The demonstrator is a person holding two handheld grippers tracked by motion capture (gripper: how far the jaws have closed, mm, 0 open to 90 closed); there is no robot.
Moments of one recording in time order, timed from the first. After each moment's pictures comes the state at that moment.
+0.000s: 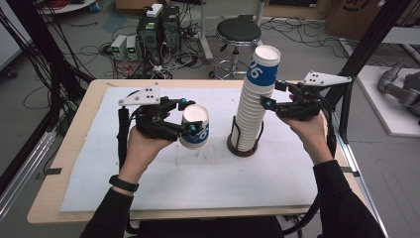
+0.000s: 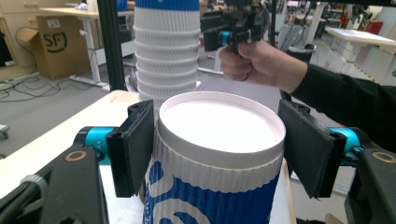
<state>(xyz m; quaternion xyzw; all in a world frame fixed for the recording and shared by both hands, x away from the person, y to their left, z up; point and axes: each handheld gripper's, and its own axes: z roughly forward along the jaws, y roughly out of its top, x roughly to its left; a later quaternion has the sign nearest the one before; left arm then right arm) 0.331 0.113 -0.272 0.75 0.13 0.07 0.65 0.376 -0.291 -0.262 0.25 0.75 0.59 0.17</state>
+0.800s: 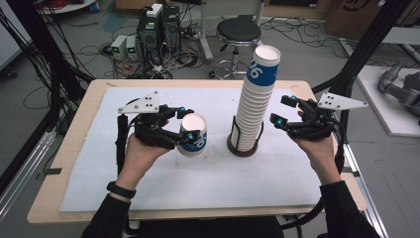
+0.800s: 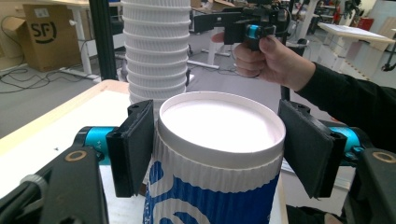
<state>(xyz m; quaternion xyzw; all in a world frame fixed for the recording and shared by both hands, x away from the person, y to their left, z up) 0.325 0.118 -0.288 0.75 0.13 0.06 0.64 0.332 -0.313 -0.284 0.24 0.73 0.61 0.17</state>
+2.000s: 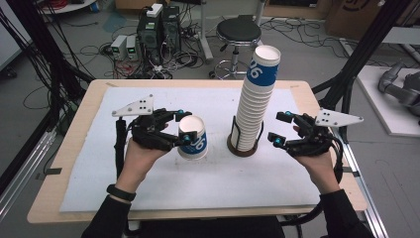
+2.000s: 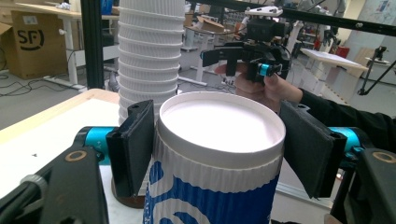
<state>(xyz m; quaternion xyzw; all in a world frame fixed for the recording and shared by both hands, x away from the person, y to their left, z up) 0.324 0.125 -0.300 0.72 0.13 0.02 0.68 0.311 -0.312 -0.309 0.21 0.74 0.62 0.14</state>
